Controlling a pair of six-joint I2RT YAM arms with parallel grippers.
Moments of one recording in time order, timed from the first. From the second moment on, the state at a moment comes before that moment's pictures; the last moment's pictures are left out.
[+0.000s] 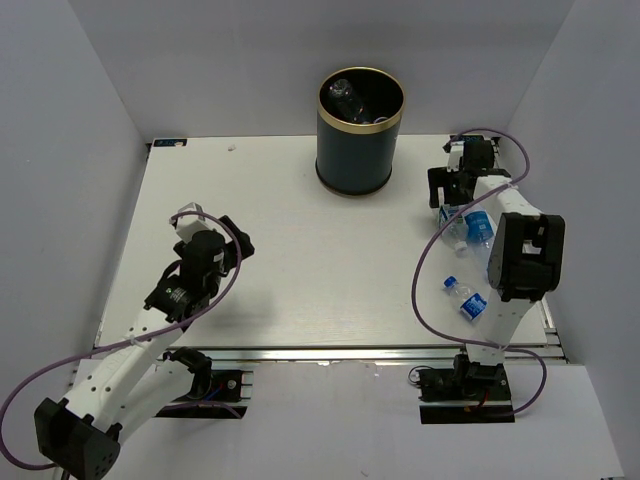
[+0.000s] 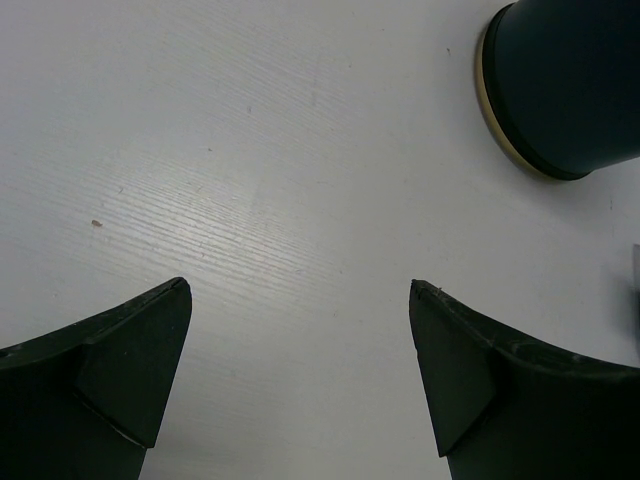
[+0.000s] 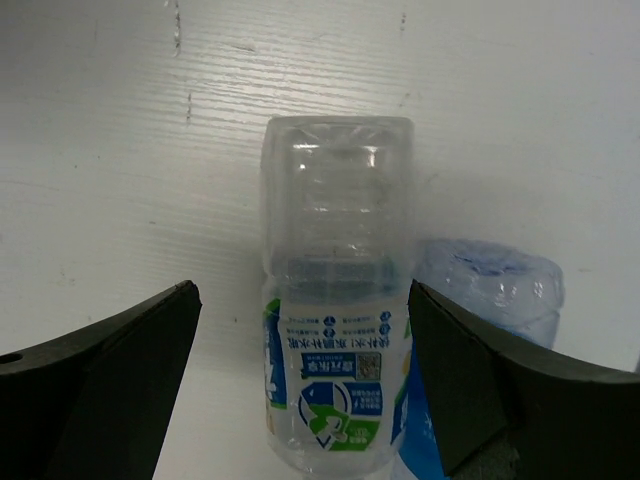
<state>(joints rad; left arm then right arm) -0.48 0.79 0.67 -0.38 -0.49 -0.73 -0.02 1.89 1.41 -0.43 -0.11 -0.18</state>
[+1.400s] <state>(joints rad) -0.48 0.75 0.70 -0.38 -0.52 -0.72 0.09 1.53 1.16 -0.38 0.05 0.57</state>
